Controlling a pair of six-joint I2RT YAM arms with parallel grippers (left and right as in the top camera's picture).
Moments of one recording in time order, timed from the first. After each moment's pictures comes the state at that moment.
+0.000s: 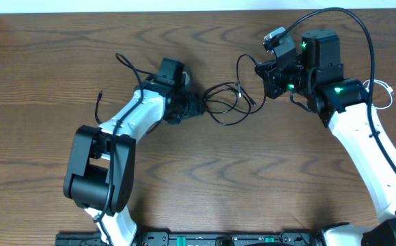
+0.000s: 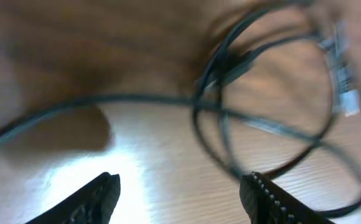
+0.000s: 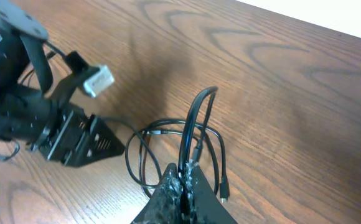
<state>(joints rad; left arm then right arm) -0.29 1.89 1.20 -0.52 0.36 -0.50 0.25 1.51 1.28 -0.49 -0.40 -0.09</state>
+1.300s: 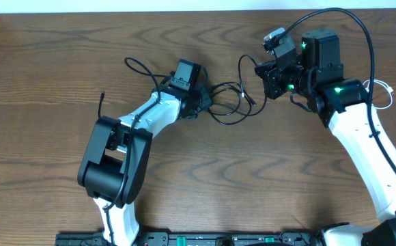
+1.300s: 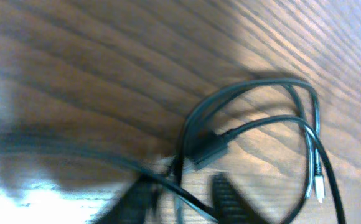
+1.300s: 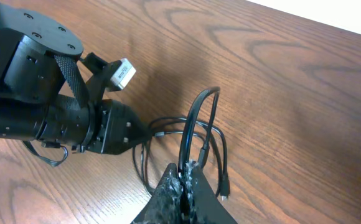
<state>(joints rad) -0.39 1.98 1.21 -0.30 0.21 -0.83 0.25 1.51 1.28 -0.50 -0.40 -0.09</state>
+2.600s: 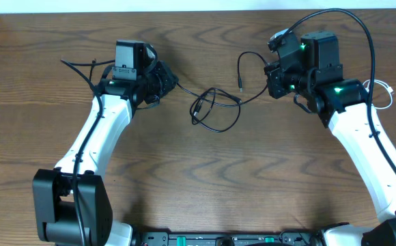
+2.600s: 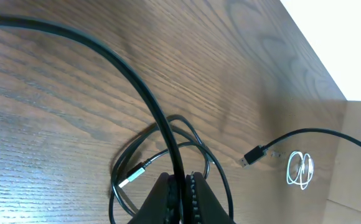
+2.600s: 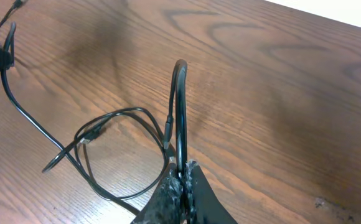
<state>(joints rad) -0.13 1.65 1.21 -0.44 0.42 -0.74 0.25 1.51 1.28 -0.53 -0.25 -0.08</state>
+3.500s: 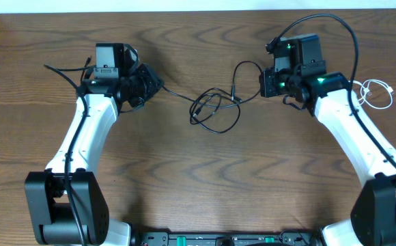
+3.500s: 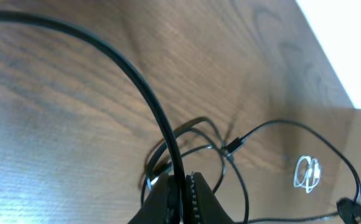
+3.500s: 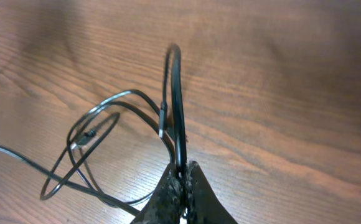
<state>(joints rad) -0.02 1.65 1.21 -0.53 0.47 -0.66 0.25 1.67 1.28 -0.53 -0.25 0.14</state>
